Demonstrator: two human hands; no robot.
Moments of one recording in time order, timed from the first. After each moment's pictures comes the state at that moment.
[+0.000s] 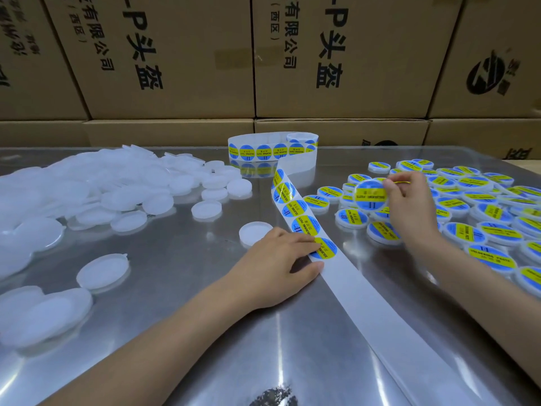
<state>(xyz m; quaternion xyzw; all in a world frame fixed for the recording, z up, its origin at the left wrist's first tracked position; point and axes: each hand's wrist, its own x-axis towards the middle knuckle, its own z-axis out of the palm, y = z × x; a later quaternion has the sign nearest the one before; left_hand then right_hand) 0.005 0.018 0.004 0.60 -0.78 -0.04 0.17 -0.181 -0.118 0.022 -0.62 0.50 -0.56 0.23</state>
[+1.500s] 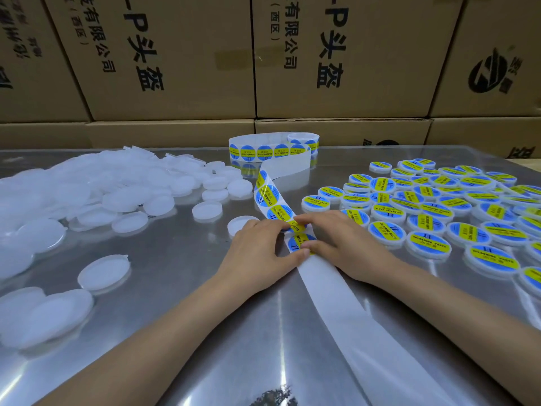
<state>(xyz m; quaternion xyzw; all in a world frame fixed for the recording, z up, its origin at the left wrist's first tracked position) 0.022 0.008 -0.003 0.68 -0.67 -0.02 0.28 -0.139 -0.078 -0.003 -0.91 0.30 -0.26 0.13</state>
